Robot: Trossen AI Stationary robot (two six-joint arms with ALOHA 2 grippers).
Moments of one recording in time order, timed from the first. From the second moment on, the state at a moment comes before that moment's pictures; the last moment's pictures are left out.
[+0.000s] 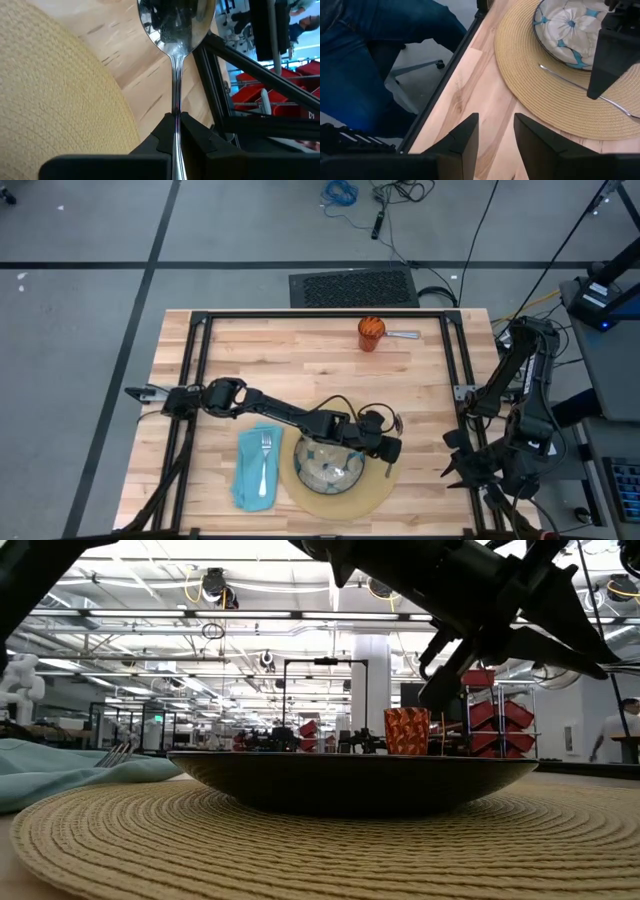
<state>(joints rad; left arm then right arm) -0.22 2.35 1.89 -0.09 -0.06 -1.31 1.23 1.07 0.94 -0.83 0.45 0.69</state>
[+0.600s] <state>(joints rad) -0.23 2.35 1.89 -0.08 -0.03 -1.33 1.23 1.07 0.94 -0.82 0.45 0.68</state>
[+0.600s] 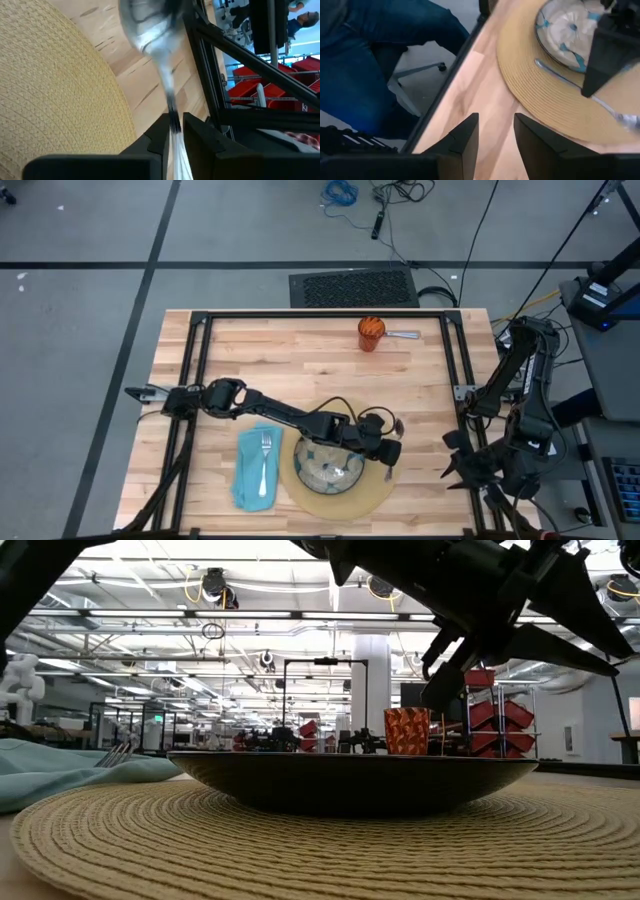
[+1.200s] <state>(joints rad) -0.23 2.35 1.89 -0.08 0.01 -1.24 1.23 1.07 0.94 -0.78 0.47 0.69</state>
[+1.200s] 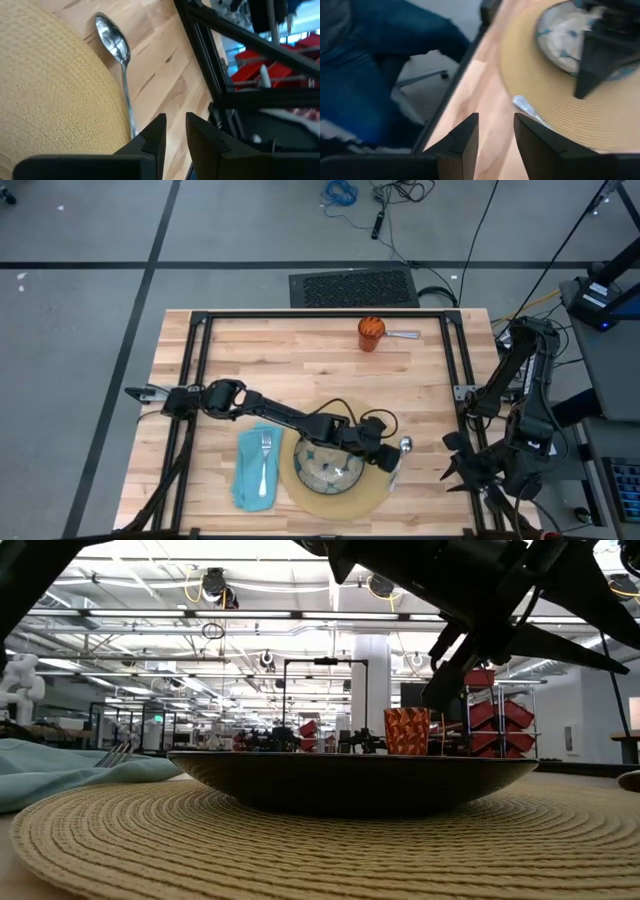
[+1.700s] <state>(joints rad) -0.15 2.09 1.89 -0.36 -0.10 -0.74 1.04 1.22 0.94 -0.88 0.50 0.96</state>
